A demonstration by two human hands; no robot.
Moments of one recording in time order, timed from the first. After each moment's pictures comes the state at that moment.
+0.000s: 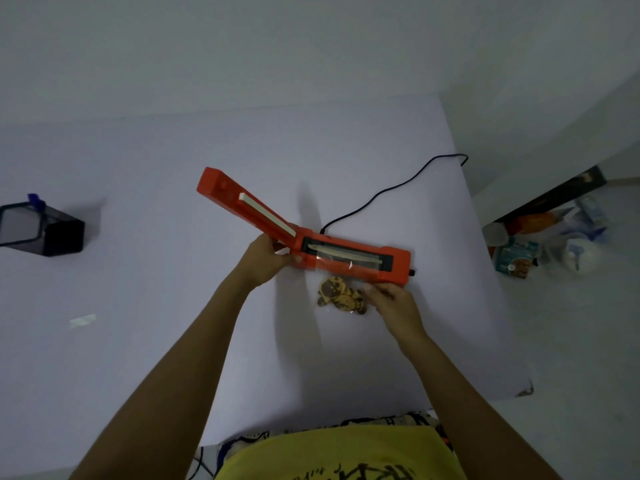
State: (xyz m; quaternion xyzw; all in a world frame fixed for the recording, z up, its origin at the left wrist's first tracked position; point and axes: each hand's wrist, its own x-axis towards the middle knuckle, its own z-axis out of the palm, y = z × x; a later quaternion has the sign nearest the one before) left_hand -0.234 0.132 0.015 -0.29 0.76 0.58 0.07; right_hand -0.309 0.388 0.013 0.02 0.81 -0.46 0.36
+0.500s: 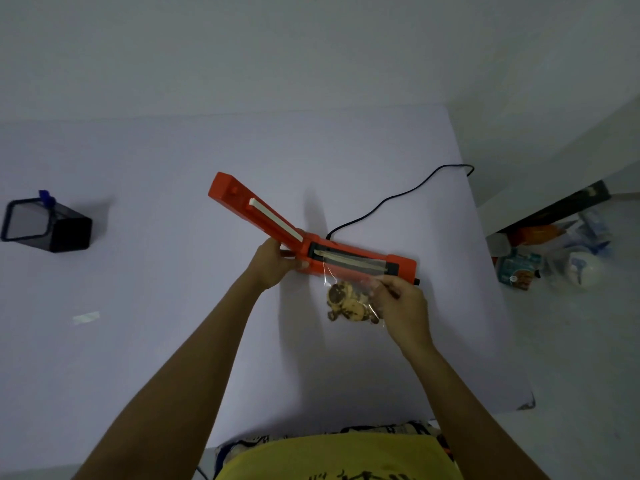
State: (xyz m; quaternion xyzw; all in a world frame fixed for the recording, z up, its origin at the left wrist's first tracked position) left_hand -0.236 0.132 0.006 -0.32 0.75 0.57 0.06; right_hand -0.307 0.373 0.045 -0.05 0.85 -0.47 0.25
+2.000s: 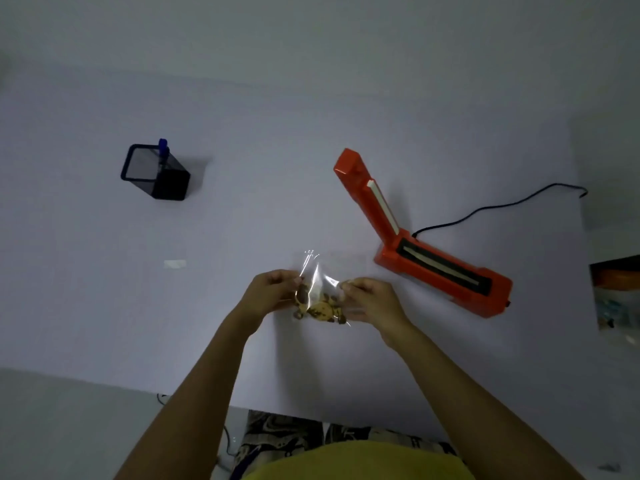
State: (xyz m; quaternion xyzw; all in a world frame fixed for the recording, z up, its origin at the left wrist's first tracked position) left_hand -0.073 0.102 0.001 -0.50 0.50 0.71 0.00; right_hand -0.230 0.251 0.001 -0.04 0.71 -0.46 0.54
